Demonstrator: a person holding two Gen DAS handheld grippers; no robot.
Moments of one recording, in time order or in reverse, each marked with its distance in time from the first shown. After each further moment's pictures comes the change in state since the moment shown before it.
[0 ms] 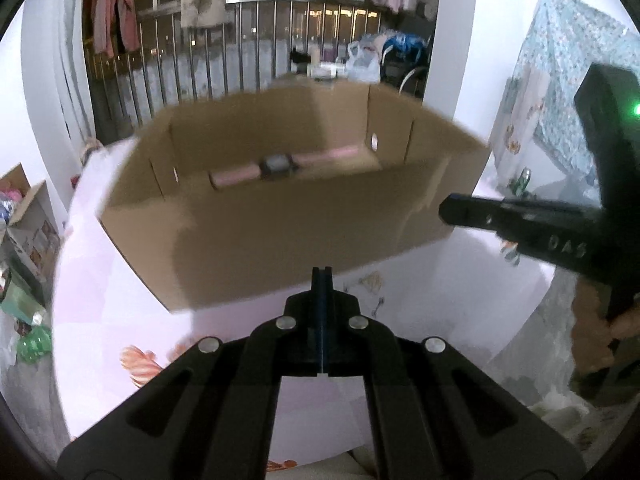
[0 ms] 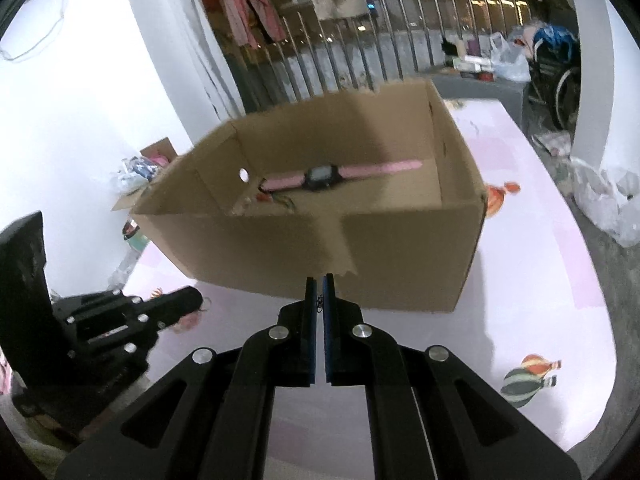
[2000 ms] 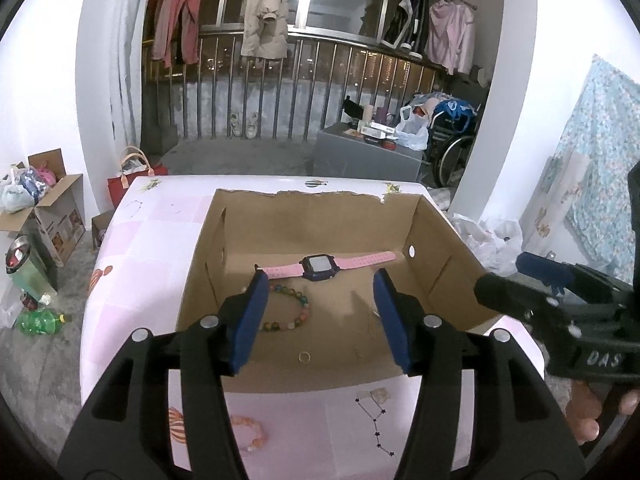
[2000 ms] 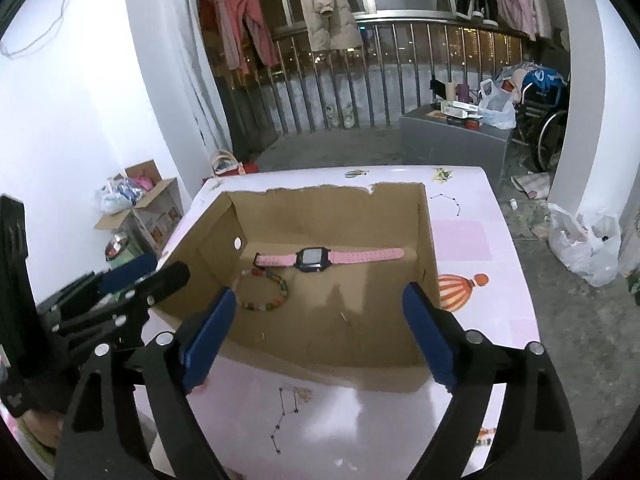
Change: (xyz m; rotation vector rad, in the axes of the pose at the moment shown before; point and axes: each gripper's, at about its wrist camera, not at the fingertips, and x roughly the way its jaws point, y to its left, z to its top) left arm -0.019 0.021 0.092 -0.192 -0.132 0.116; right arm -0.028 0.019 0.076 -0.044 -0.042 -0.122
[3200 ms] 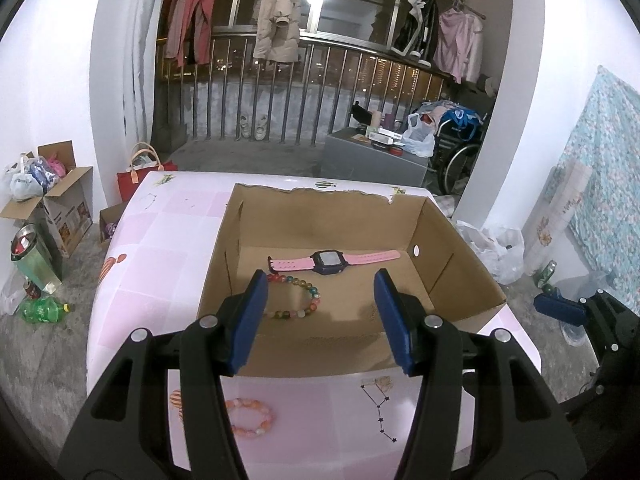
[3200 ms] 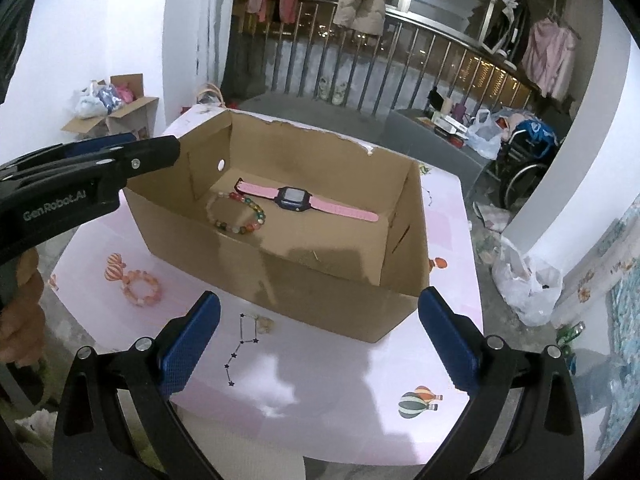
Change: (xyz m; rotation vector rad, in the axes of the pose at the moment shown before) left arm -0.018 0.012 -0.008 -0.035 -0.018 0.015; right arm -0.008 0.048 -0.044 -0.279 0.098 -0.193
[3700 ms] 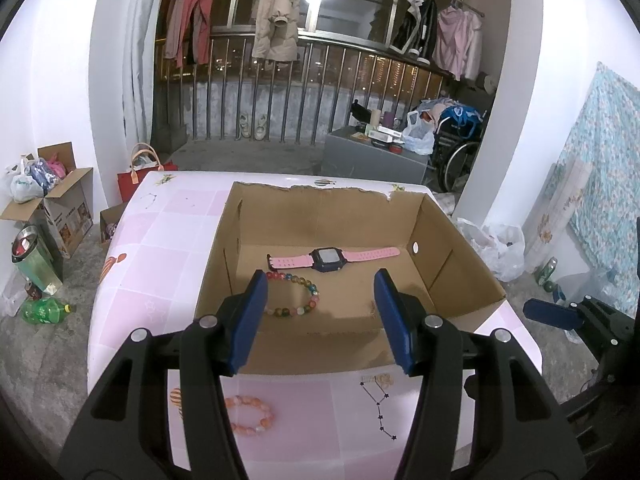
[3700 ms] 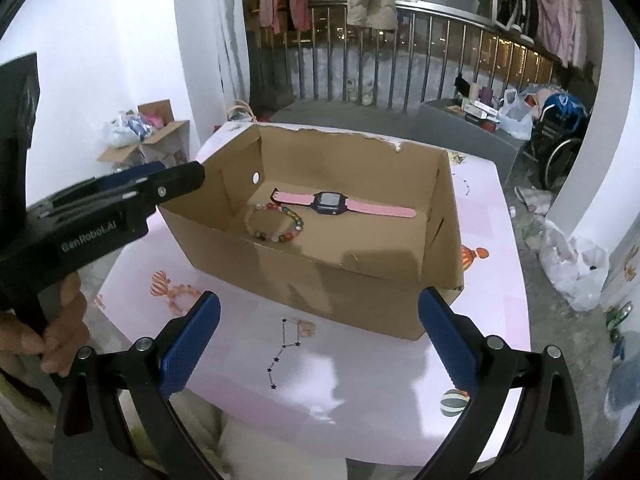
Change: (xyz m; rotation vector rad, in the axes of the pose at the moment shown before) left arm -0.001 -0.001 -0.001 0.001 0.002 0.002; right arm -0.002 -0.016 -0.002 0.112 -0.013 0.185
